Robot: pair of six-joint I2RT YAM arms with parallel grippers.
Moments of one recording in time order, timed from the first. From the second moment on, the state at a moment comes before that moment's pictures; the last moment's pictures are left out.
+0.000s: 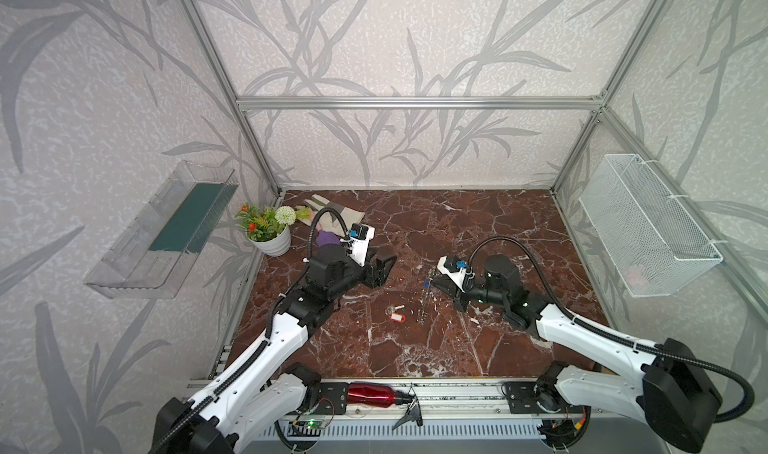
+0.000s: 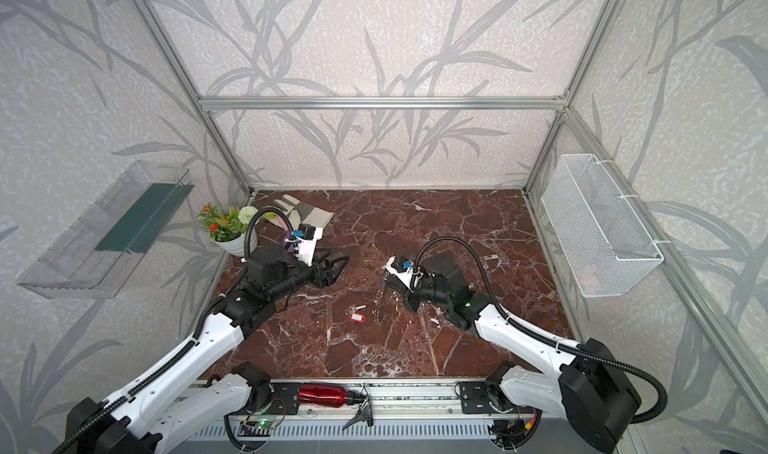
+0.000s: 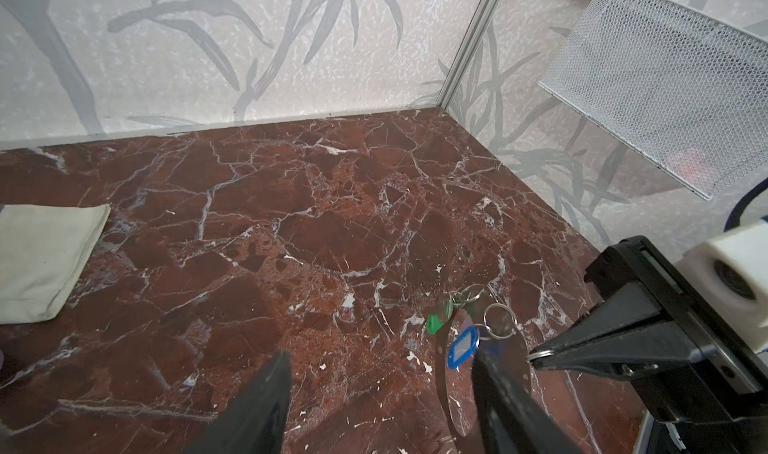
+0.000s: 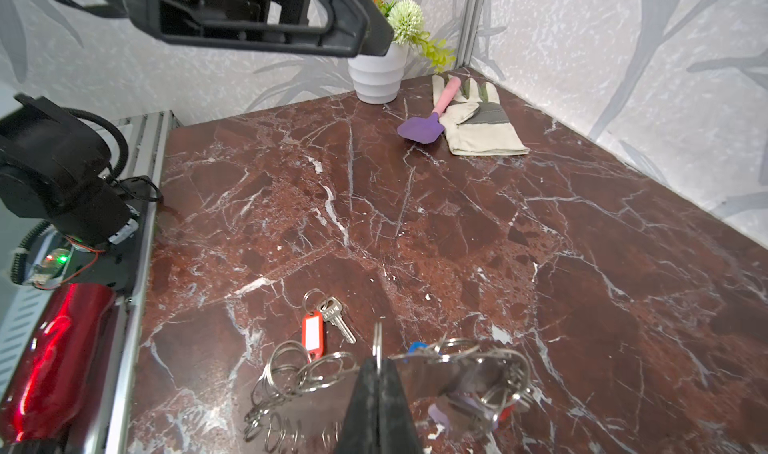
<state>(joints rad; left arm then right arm) -0.46 0.94 0.68 -0.07 0.27 -0.23 0.68 1.15 0.56 0.20 -0.43 -0.20</state>
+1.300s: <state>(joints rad) -0.45 1.14 0.69 -0.05 0.39 -0.19 0.74 1.14 0.44 0.35 -0.32 -0.34</state>
